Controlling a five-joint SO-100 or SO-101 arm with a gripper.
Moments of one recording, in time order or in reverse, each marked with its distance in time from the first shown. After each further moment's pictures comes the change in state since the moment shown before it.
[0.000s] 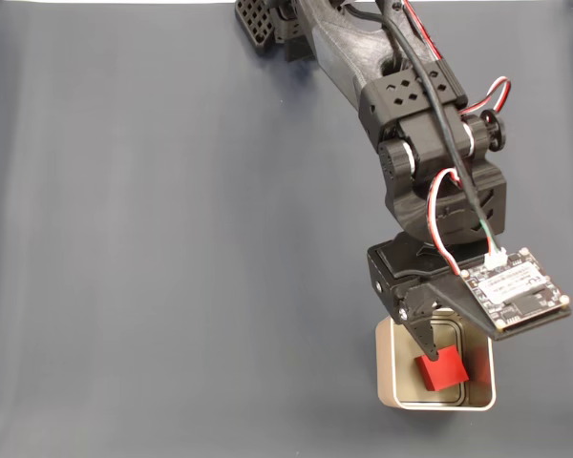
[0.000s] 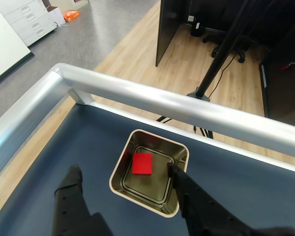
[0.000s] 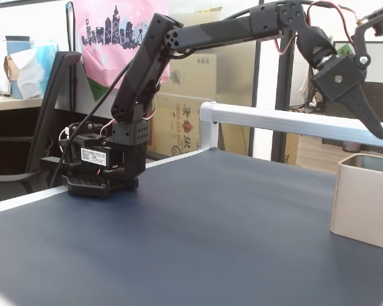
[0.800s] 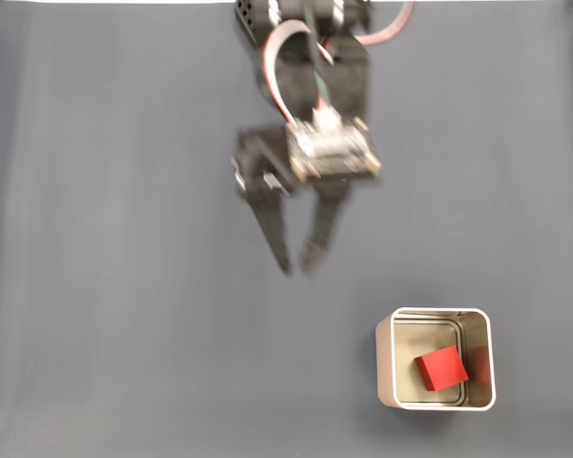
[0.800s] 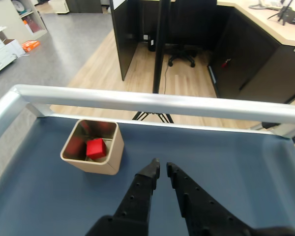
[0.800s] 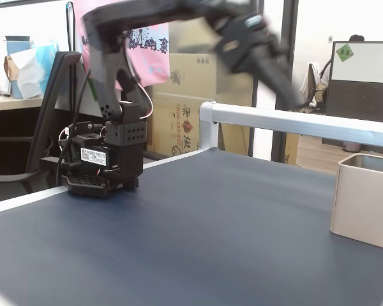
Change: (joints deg) arm 18.1 52.0 59.0 -17.2 -2.8
